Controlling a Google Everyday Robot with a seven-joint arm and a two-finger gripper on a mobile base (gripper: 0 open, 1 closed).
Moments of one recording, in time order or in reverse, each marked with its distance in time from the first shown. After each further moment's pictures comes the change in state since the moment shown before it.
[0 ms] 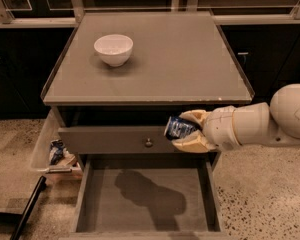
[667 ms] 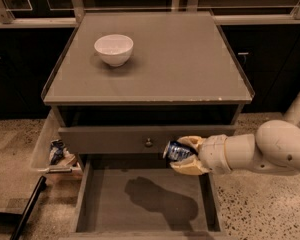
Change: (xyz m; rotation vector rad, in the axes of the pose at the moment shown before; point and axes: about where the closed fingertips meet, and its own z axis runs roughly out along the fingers) arm 0.072 0.025 0.051 -0.048 -0.027 0.092
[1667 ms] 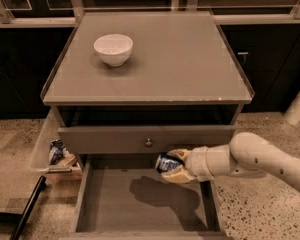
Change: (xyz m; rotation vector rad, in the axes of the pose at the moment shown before) arm 0.067 -0.005 0.076 -0.093 0.010 0.041
